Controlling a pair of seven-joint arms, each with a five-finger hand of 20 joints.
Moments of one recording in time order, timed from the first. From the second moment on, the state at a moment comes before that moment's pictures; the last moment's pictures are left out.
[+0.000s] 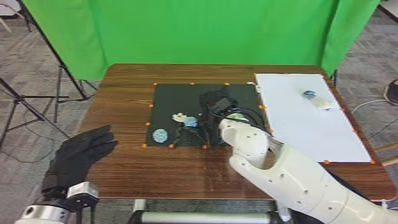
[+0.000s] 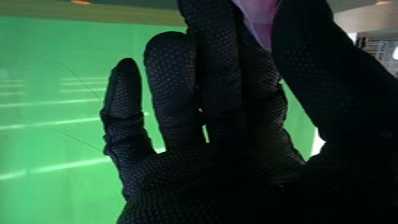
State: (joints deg) left arm 144.5 -52.3 -101.6 -130.3 38.4 12.9 17.5; right arm -60.9 -61.7 33.2 -94.8 -140.7 -7.0 28.9
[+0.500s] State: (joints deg) left arm 144.5 -52.5 -101.9 -130.3 38.8 12.8 16.4; right arm -61.5 -61.8 34.1 -96.7 -140.0 -11.4 29.2
